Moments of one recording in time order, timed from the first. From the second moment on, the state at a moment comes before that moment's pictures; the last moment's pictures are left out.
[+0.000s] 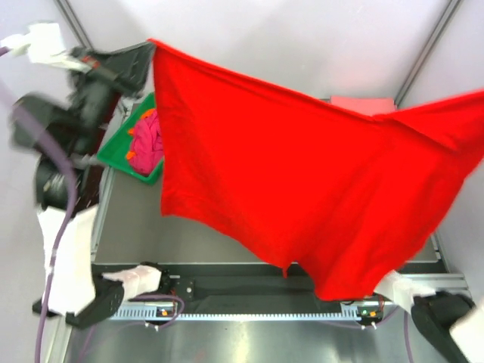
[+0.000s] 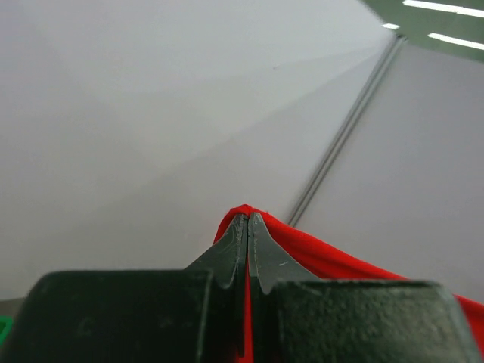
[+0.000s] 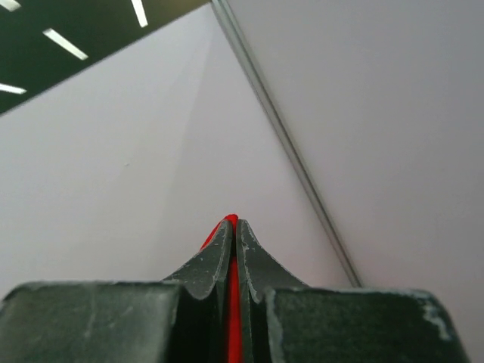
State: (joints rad) left arm -0.28 1.17 2.02 -0.36 0.14 -0.55; right arm 0.23 1.00 2.30 -0.66 0.64 0.18
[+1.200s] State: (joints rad) left arm -0.28 1.30 1.45 -0.06 -0.08 -0.44; right arm -0.26 1.43 1.77 -0.25 -0.13 0.66
